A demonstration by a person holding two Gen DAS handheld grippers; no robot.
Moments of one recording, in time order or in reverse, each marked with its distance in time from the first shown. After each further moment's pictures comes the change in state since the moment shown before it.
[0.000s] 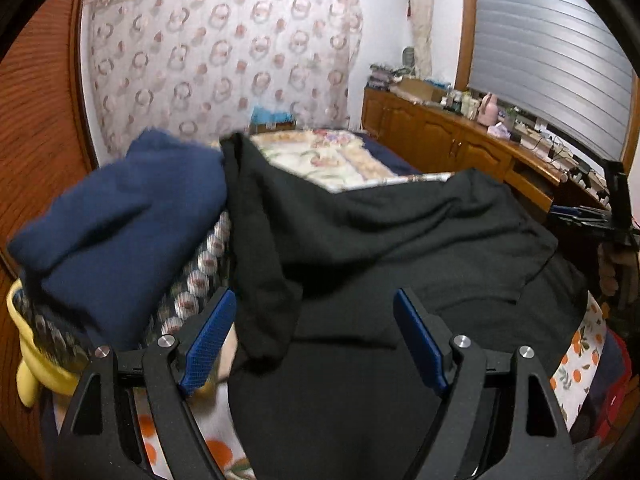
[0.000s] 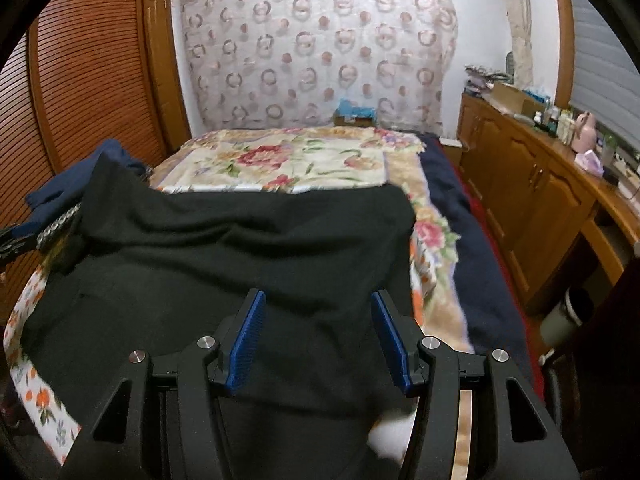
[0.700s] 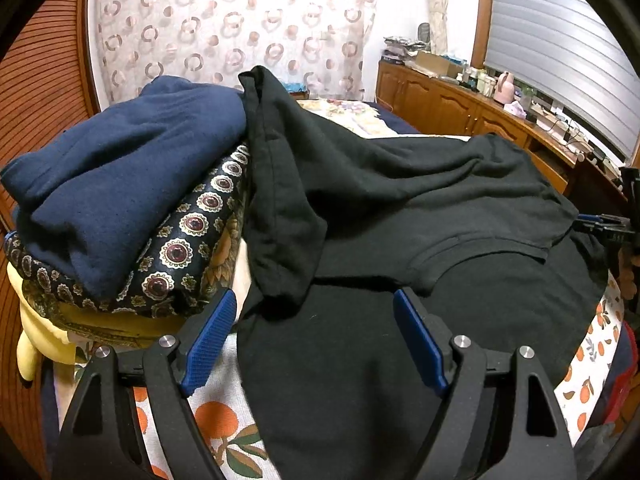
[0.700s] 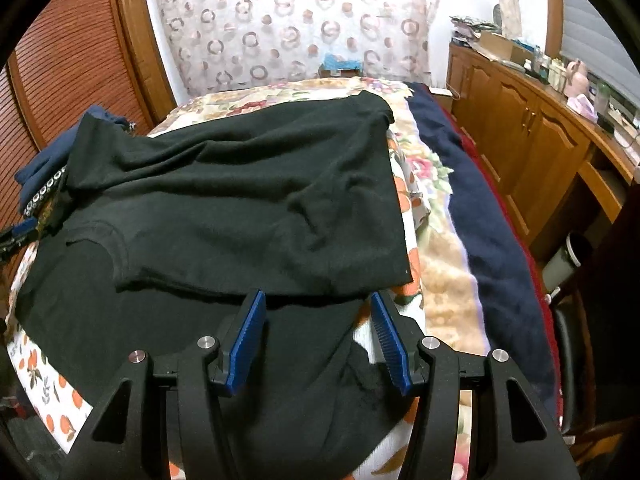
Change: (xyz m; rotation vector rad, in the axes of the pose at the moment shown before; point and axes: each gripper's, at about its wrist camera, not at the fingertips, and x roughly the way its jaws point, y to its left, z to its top) left arm 0.021 0.009 -0.031 -0.012 0.086 0.049; right arm 0.014 -0.050 0.012 0.078 0.141 -0.013
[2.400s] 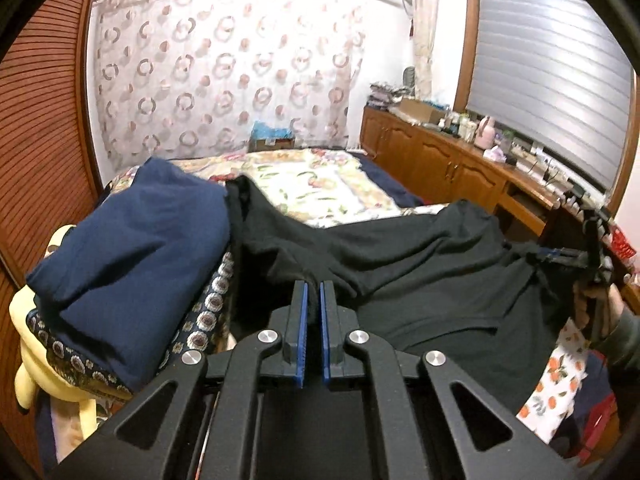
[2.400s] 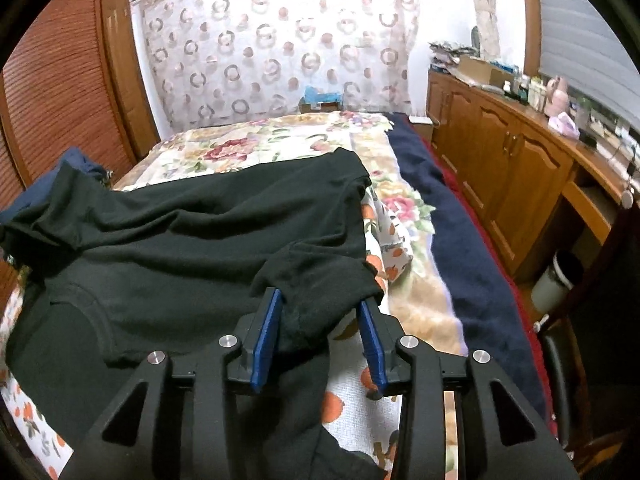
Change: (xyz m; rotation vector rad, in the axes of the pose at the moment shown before) left arm -0.056 -0.011 0.055 -0.027 -0.168 -0.072; right arm 0.006 0.012 -0.013 0.026 -0.119 -0.052
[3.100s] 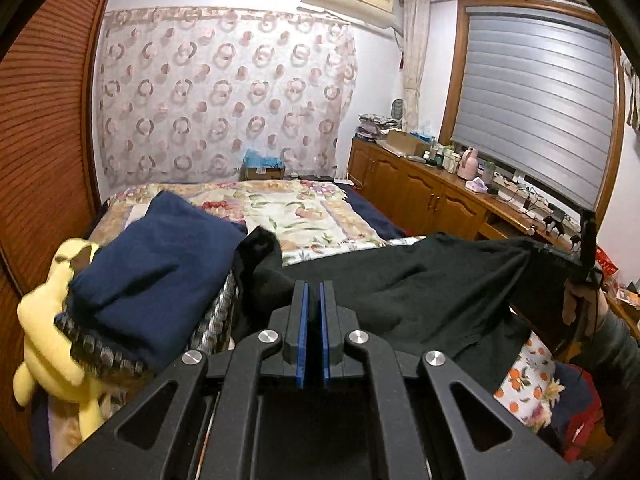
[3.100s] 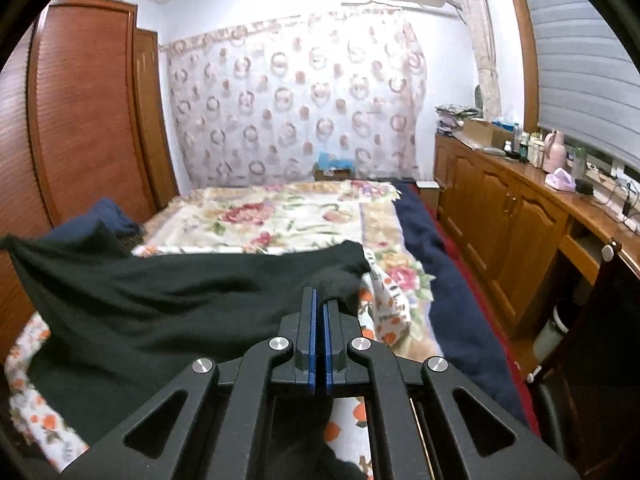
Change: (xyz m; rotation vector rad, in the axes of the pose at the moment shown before) left arm -0.065 0.005 -0.006 -0.027 -0.092 -0.045; right arm -0.088 -0.001 0.003 -0.032 -0.258 0.042
